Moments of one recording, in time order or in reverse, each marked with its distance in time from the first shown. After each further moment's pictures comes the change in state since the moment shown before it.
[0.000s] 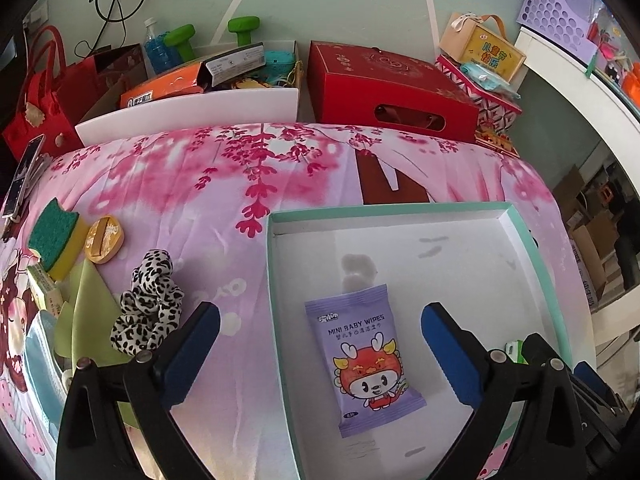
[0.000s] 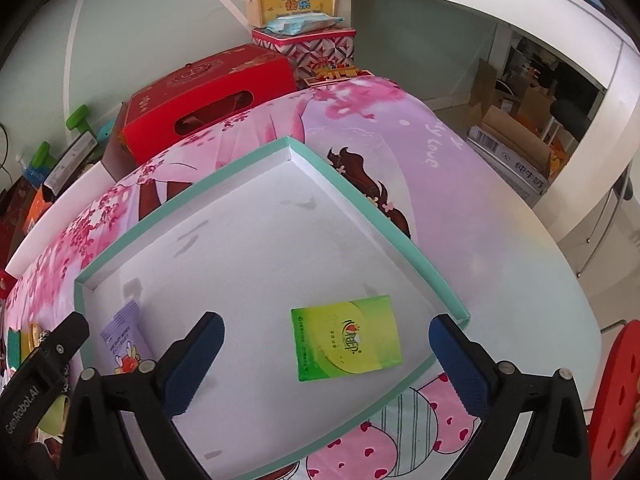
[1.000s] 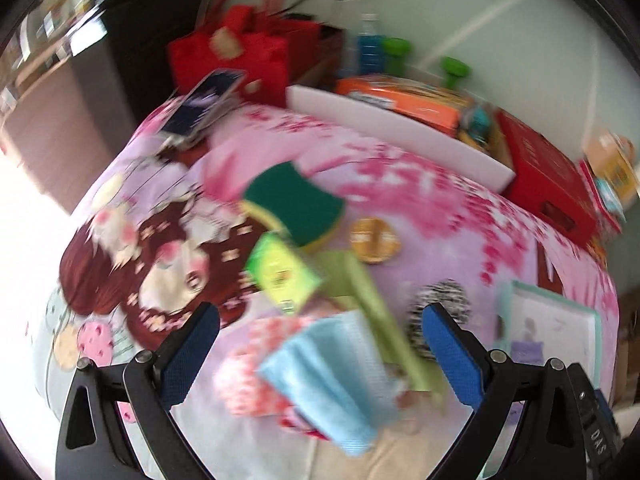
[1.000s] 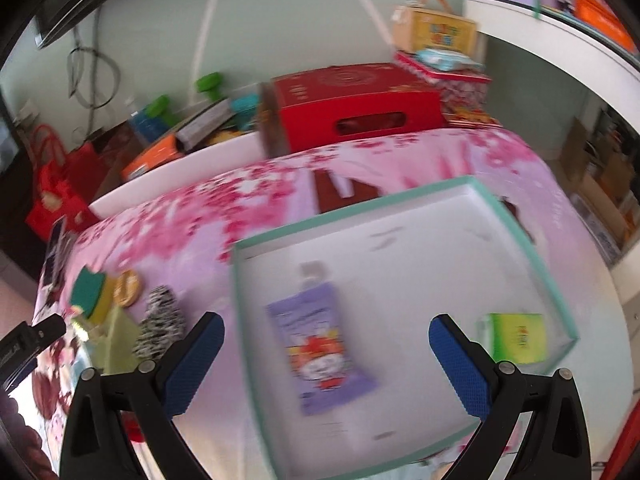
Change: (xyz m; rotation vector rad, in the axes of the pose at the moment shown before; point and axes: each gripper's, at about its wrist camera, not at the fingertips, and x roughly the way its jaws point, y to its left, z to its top) left arm -0.078 0.210 -0.019 -0.418 -0.021 0.267; right arm -0.049 0.128 -0.026 -0.249 -0.066 0.252
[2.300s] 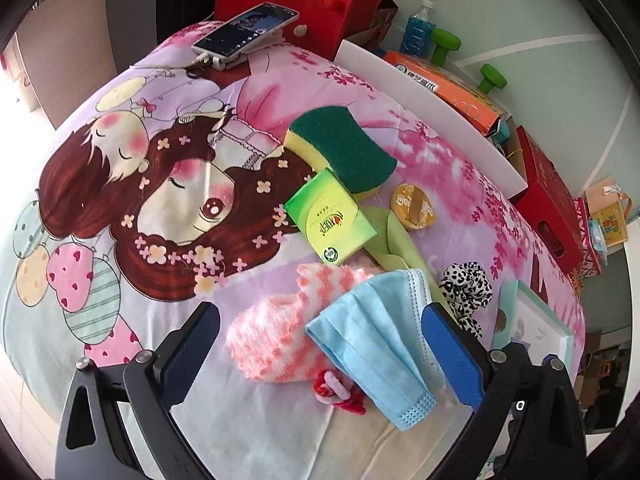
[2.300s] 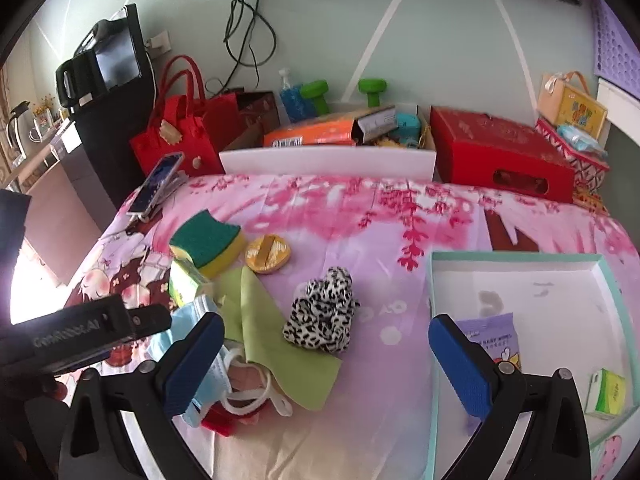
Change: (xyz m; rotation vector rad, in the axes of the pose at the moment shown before) left arm 0.022 0.052 -0.023 -0.182 0.132 -0.130; right arm -0.006 0.126 -0.041 -0.333 -0.106 0.272
